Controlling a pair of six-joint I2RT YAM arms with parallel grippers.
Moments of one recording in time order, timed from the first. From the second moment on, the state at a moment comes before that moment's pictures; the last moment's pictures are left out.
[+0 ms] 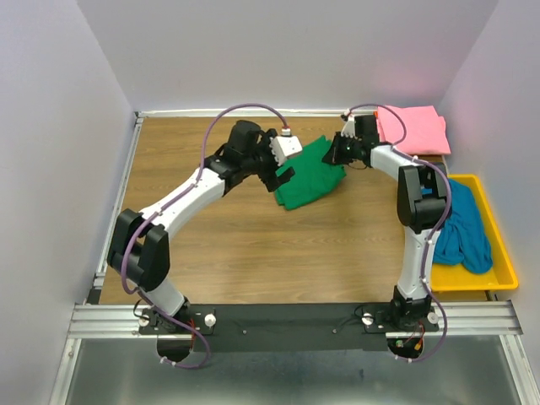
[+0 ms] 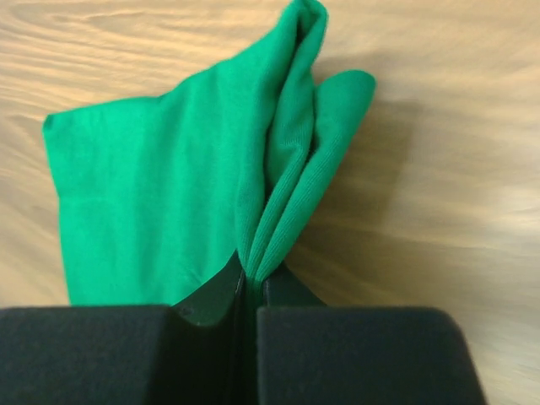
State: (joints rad) left arm -0.57 1.64 1.32 -0.22 0.42 0.53; right arm 0.18 2.14 1.48 -0.07 -0.43 0.30
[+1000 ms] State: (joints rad) left arm -0.47 1.41 1.07 -0.34 0.47 0.42; right arm 0.01 2.20 2.07 -0.41 -0.13 -0.37
